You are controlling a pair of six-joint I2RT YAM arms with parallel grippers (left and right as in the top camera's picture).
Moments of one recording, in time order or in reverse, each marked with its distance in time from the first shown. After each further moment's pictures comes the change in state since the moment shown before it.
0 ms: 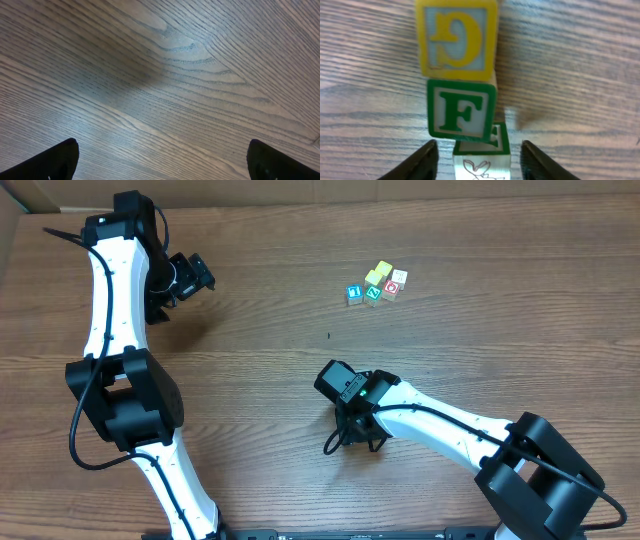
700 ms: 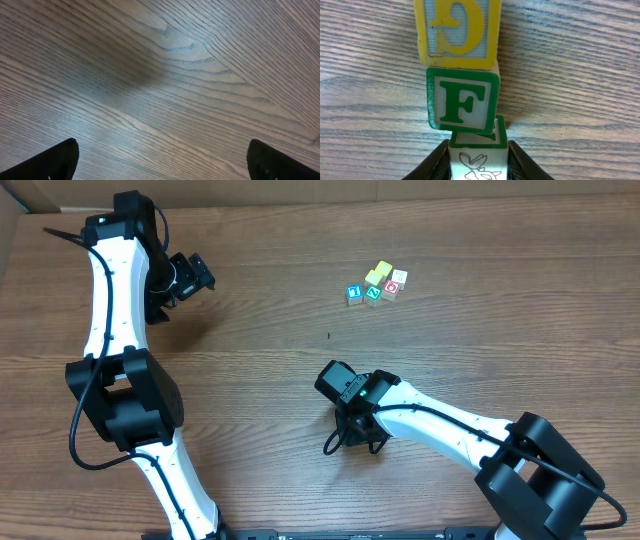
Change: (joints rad) left arm 0.000 0.000 0.000 0.000 0.000 0.000; right arm 0.000 0.000 0.000 -0.006 -0.029 -0.002
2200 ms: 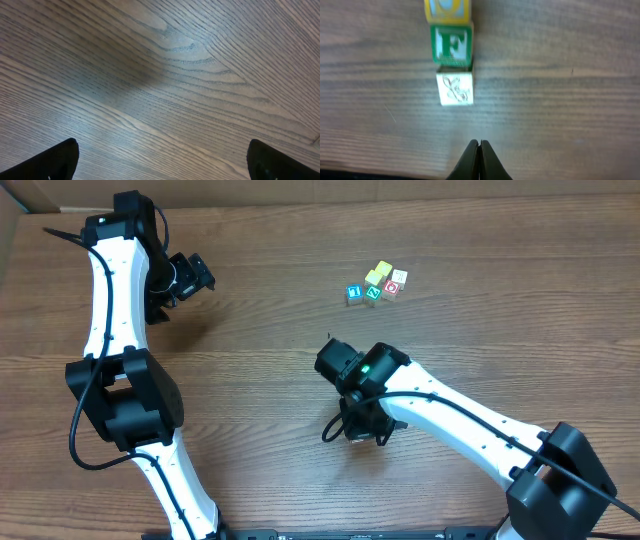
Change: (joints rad) left arm 0.000 0.000 0.000 0.000 0.000 0.000; right arm -0.011 -0.041 0.230 -0.395 -0.017 0.002
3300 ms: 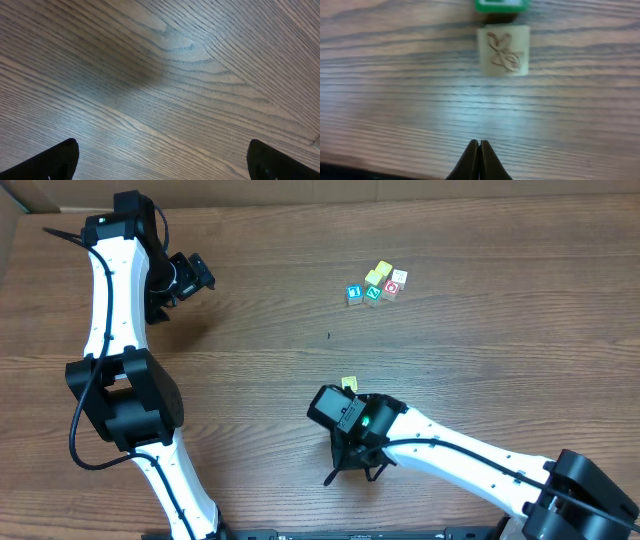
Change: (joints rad) left arm 0.000 0.000 0.000 0.003 0.000 0.000; right arm 0.127 -0.115 -0.240 0.283 -0.049 0.192
